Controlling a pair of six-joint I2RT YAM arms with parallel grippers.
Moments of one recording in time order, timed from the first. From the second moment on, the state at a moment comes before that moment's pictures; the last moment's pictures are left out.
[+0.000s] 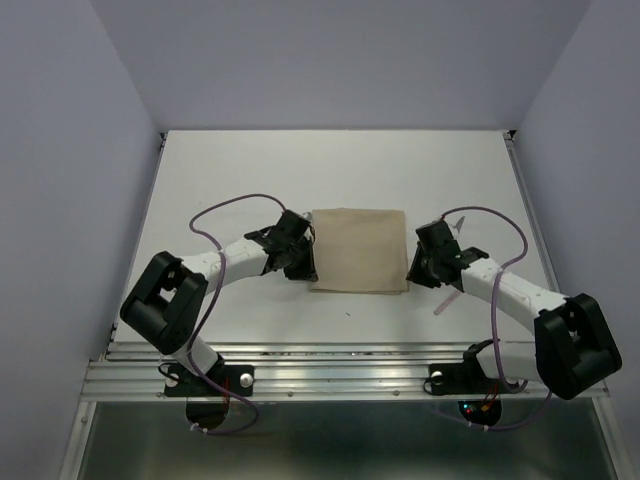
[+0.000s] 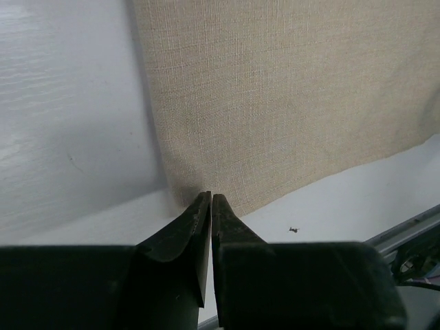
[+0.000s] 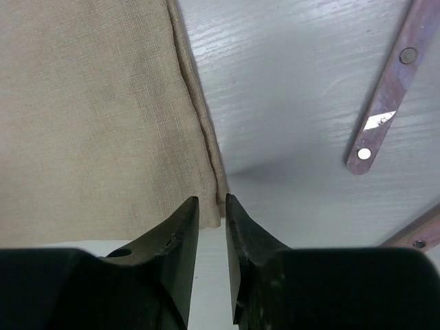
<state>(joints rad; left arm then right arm) -0.65 1.58 0.85 -0.30 0.16 -0.67 0.43 1.28 0.65 -0.41 0.14 0.74</state>
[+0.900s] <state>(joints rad) -0.65 1.52 0.89 -0.36 0.05 -0.64 0.43 1.25 0.57 -0.39 0.05 0.86</state>
